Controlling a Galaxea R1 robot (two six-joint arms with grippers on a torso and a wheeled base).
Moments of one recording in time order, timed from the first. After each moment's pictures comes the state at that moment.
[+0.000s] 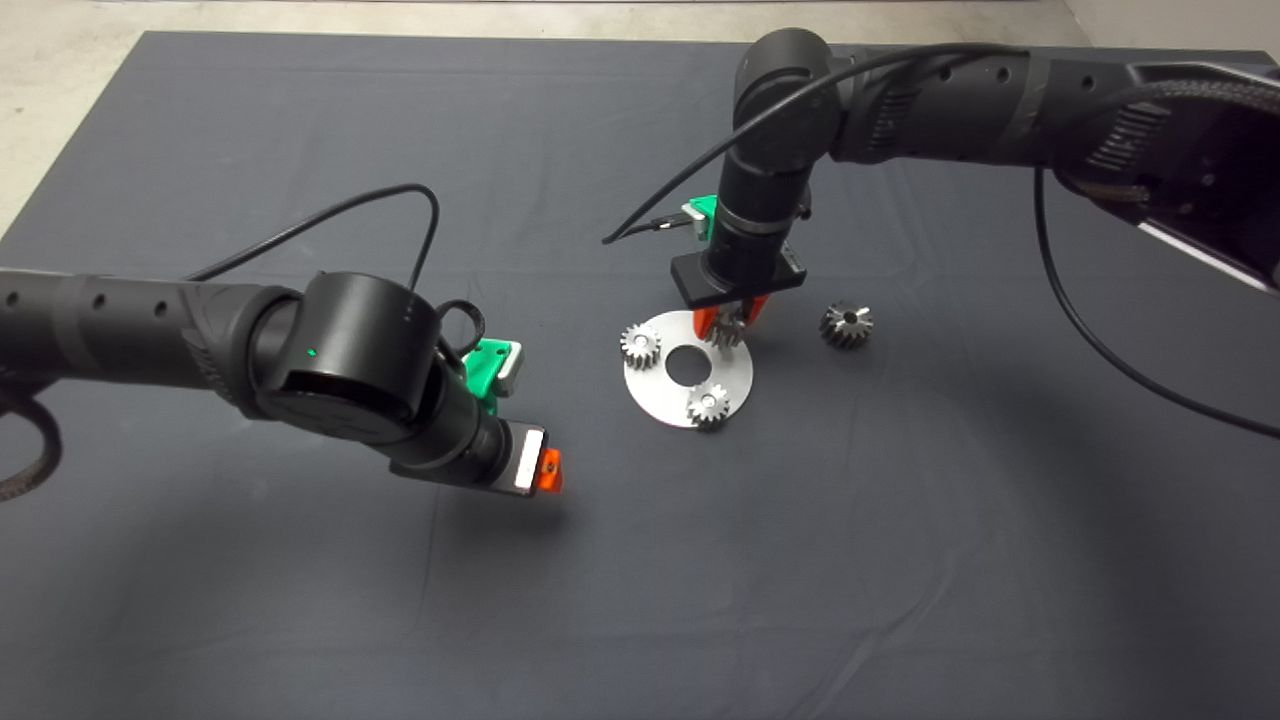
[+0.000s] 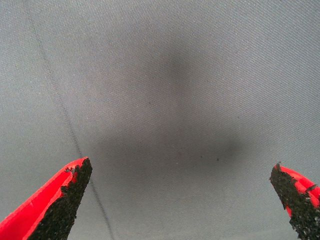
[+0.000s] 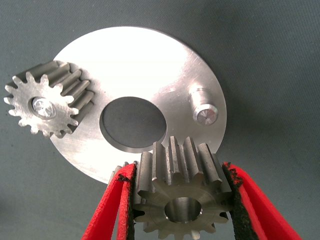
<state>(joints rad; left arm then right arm) -0.30 2.44 -0.73 0.50 1.53 -1.55 0.44 2.90 -1.56 -0.11 -1.53 1.11</state>
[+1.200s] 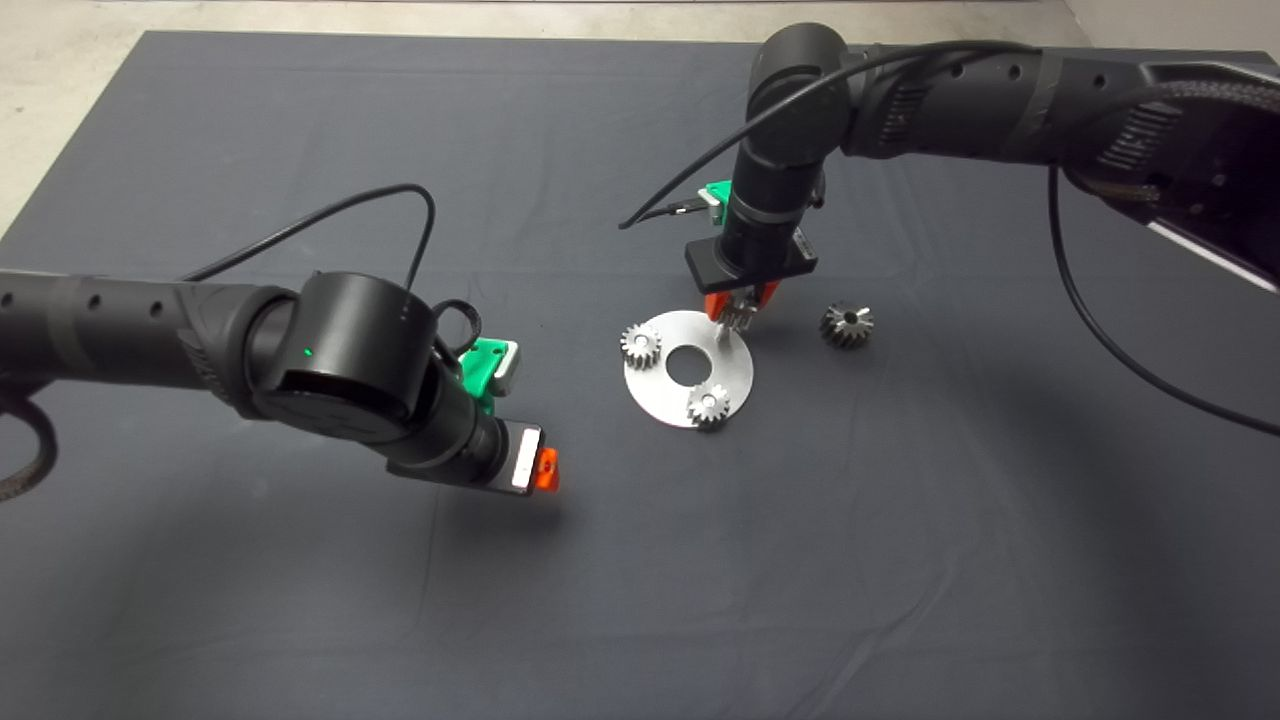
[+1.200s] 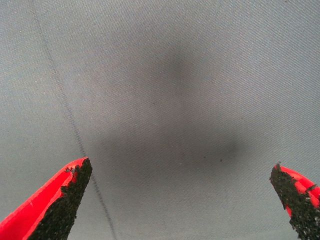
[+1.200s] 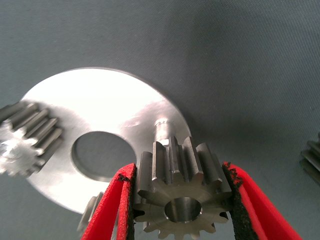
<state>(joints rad) -0.30 2.44 -0.73 0.50 1.53 -1.55 0.43 2.88 -1.58 -0.20 -1.53 1.11</state>
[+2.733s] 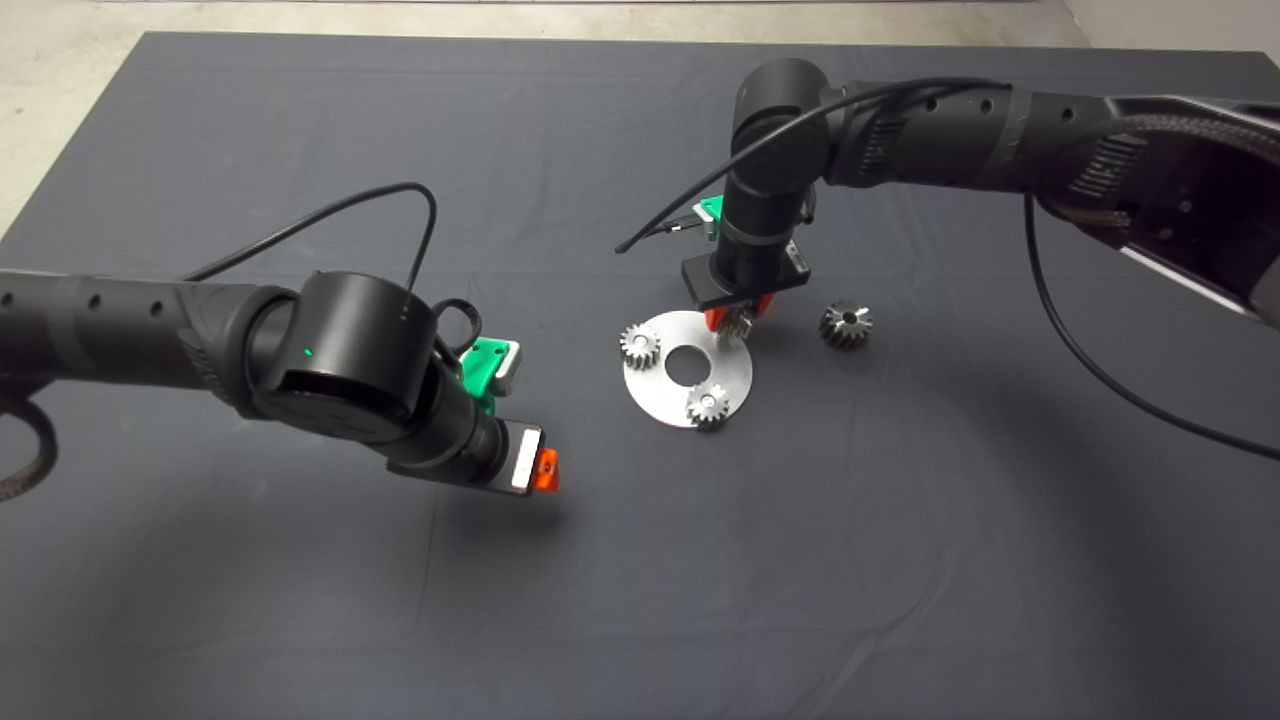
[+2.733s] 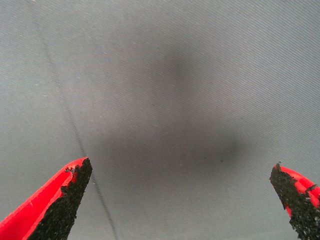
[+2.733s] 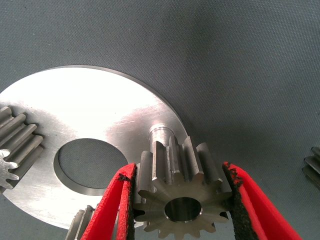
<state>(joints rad) -0.30 2.44 -0.74 0.50 1.53 -1.53 0.40 2.91 -1.59 -0.27 -1.55 1.11</state>
